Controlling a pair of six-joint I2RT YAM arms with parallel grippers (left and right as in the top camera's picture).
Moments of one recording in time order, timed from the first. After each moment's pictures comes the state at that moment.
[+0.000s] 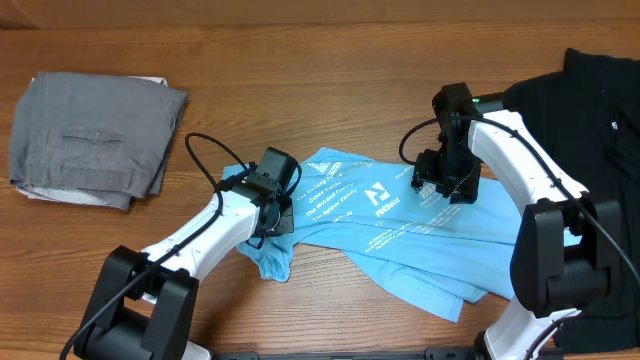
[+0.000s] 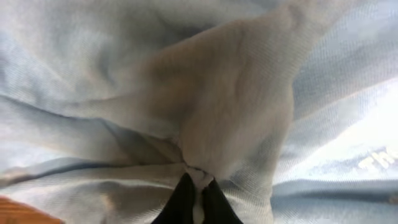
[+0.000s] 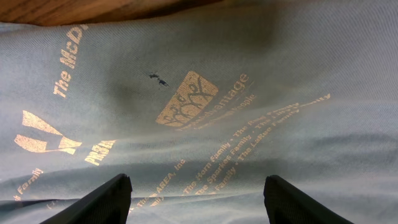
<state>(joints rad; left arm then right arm) -0.44 1.65 0.91 -0.67 -0.07 -0.51 0.16 1.89 1.40 -1.20 -0.08 0.46</state>
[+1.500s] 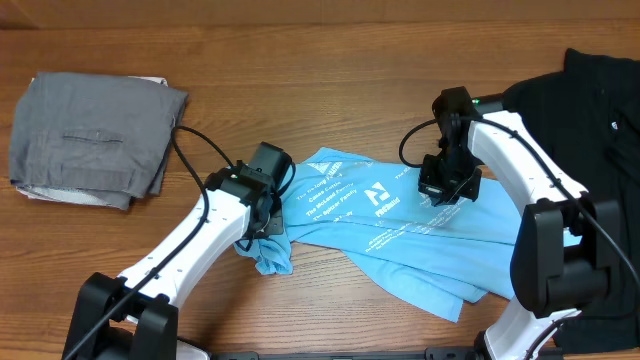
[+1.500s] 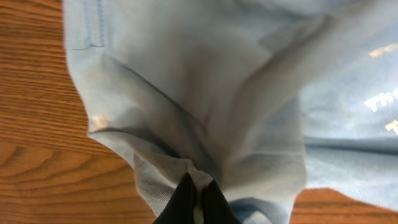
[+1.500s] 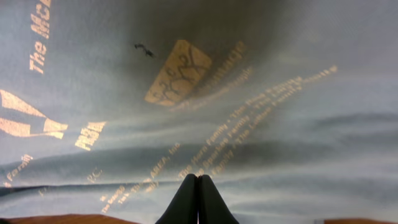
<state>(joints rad) -0.42 1.56 0.97 -0.89 -0.14 -0.53 0.17 1.89 1.38 -1.23 -0.10 0.46</state>
